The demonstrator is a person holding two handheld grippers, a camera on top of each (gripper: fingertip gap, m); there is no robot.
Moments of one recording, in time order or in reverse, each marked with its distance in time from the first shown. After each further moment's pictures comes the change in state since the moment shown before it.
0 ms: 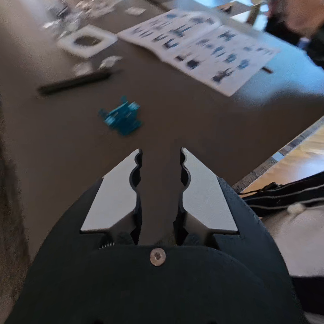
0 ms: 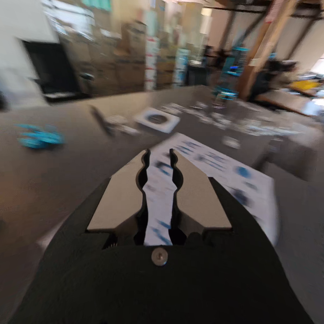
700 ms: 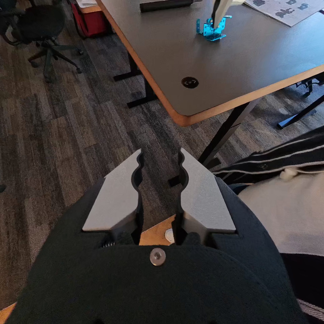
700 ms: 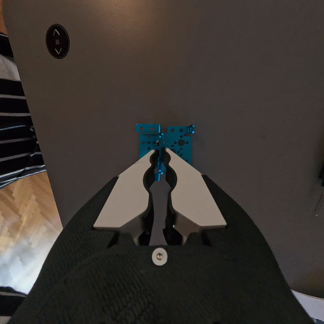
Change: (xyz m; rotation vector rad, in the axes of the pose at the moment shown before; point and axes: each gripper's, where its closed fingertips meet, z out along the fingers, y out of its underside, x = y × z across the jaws) left arm -0.147 0.154 -0.227 -0.060 -0.109 -0.081; right arm -0.290 0.062 0.157 -1.030 -0.786 -0.171
